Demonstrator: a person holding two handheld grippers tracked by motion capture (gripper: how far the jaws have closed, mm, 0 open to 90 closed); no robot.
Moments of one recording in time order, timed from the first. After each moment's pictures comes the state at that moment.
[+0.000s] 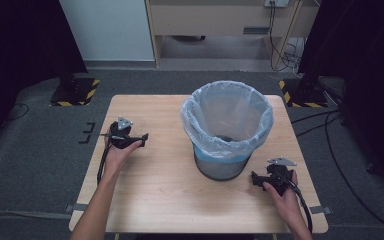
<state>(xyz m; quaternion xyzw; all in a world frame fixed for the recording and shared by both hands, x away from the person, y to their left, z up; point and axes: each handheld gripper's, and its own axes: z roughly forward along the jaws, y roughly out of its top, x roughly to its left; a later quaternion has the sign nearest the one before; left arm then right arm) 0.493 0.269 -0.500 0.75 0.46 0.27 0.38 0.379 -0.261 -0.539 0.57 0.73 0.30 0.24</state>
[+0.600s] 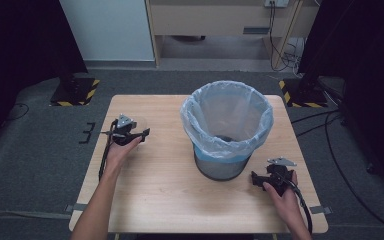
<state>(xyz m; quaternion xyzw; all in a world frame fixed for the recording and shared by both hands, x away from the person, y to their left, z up) 0.497 0.267 -0.496 0.75 0.44 0.25 0.44 0.379 -0.260 -0.539 0.57 0.73 0.30 0.24</state>
